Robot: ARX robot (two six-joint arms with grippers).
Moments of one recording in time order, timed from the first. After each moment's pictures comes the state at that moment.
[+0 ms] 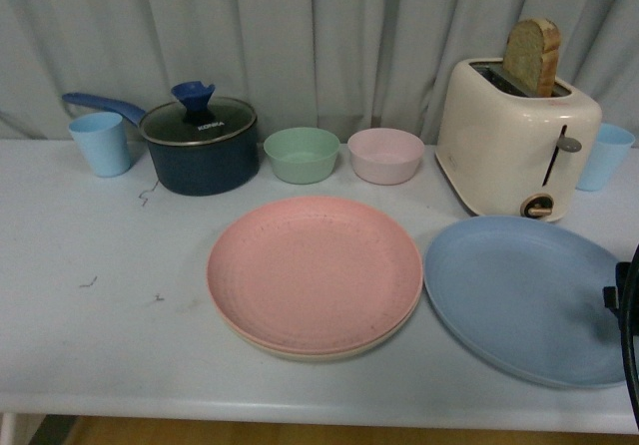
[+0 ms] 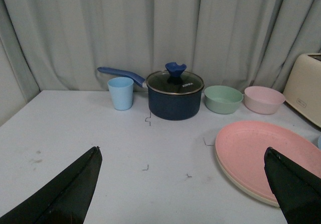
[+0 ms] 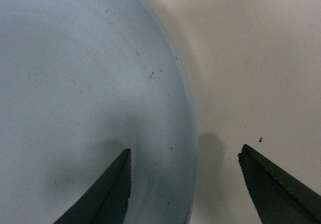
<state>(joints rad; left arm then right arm) 0.00 0.01 0.01 0.00 0.00 -0.01 -0.12 2.08 0.88 0.35 -0.01 0.03</state>
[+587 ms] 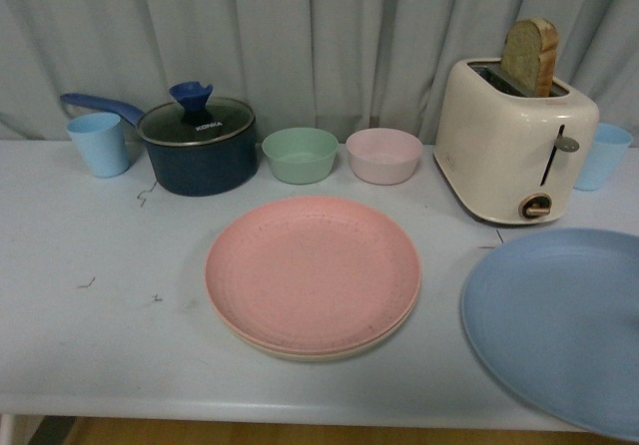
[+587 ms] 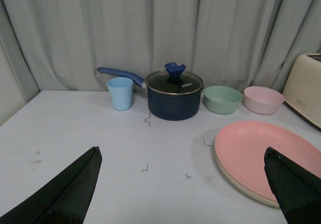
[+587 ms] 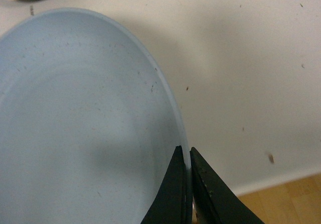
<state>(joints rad) 0.00 0.01 0.01 0.00 0.00 -0.01 -0.19 1.77 0.65 0.32 -0.03 0.09</state>
